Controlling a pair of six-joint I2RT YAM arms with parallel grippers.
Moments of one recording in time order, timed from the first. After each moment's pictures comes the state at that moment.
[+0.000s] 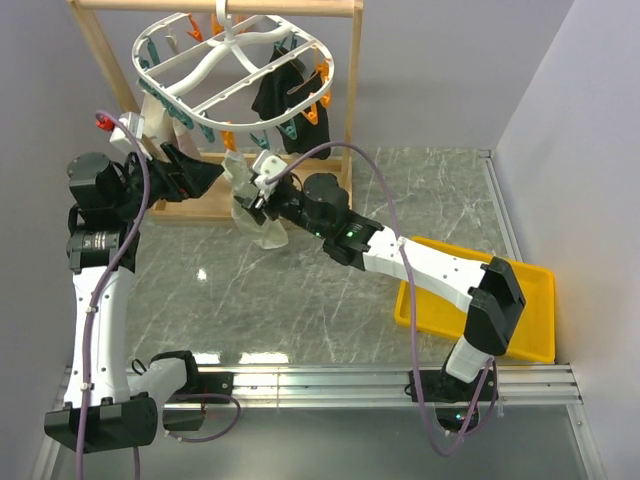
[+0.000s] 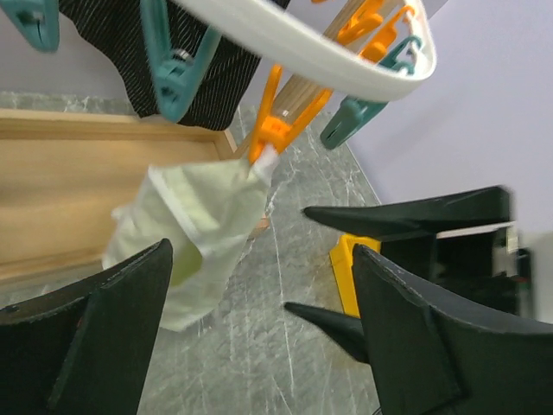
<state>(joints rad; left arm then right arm) 0.12 1.02 1.29 -0.35 0.68 -0.49 0.97 1.67 1.44 0.29 -0.04 -0.30</state>
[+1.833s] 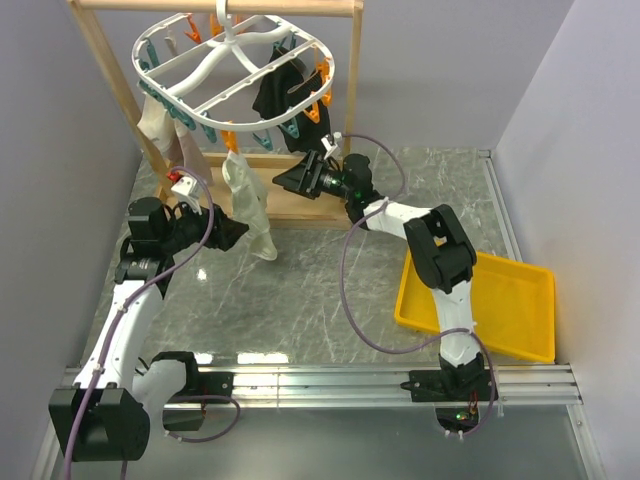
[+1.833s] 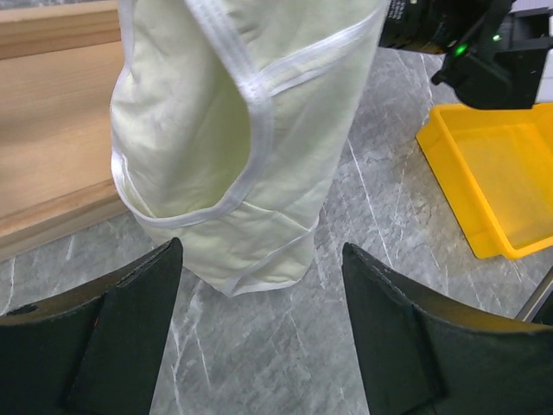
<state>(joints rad) 0.01 0.96 0.77 -0.12 0.70 -0.13 0.50 2.14 1.46 0.70 -0.65 1.00</state>
